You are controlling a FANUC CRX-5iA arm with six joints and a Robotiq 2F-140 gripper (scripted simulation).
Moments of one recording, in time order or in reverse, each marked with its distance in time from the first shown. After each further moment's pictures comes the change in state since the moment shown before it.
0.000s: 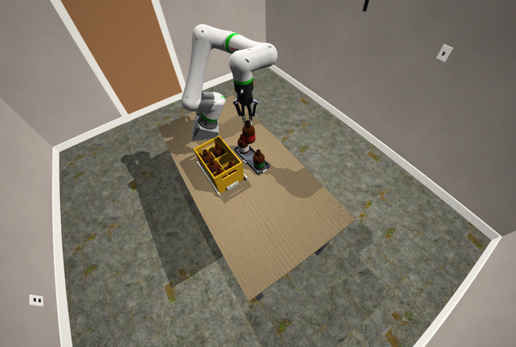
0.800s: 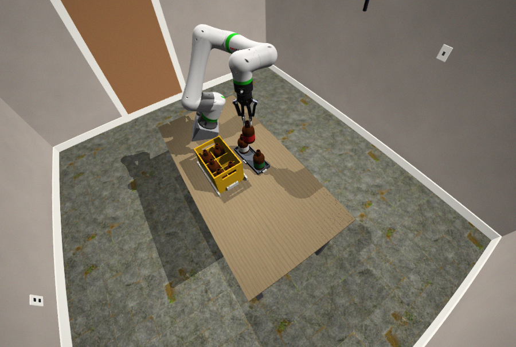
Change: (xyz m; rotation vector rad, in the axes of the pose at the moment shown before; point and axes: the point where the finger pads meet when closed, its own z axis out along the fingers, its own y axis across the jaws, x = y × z) arm -0.001 -0.001 0.000 0.000 0.000 0.000
